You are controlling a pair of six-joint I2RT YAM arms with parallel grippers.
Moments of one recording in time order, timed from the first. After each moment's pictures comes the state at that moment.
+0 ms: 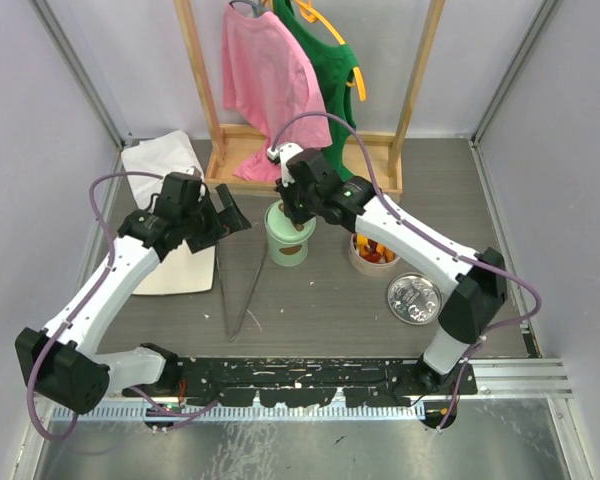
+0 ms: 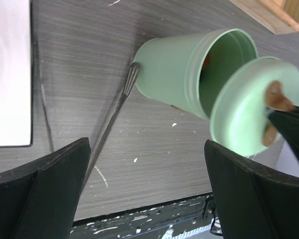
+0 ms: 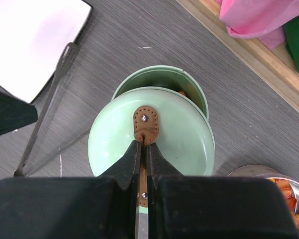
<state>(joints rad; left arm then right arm) -0.38 1.19 1.14 -0.75 0.05 -0.77 0.79 1.64 1.60 -0.63 0.08 0.13</state>
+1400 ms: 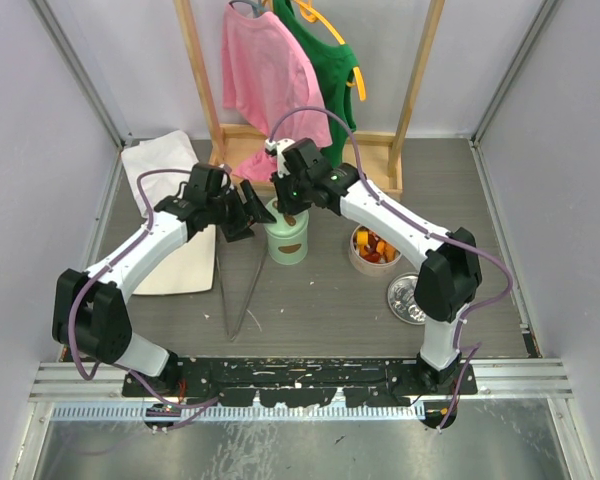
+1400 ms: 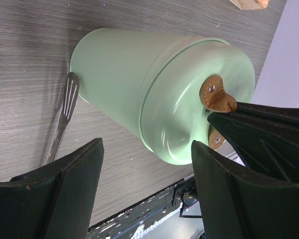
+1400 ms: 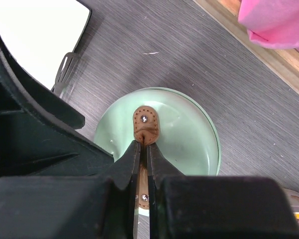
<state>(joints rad) -0.38 1.48 1.15 -0.47 0.33 -0.85 0.72 1.85 1.73 -0.64 -0.05 0.15</state>
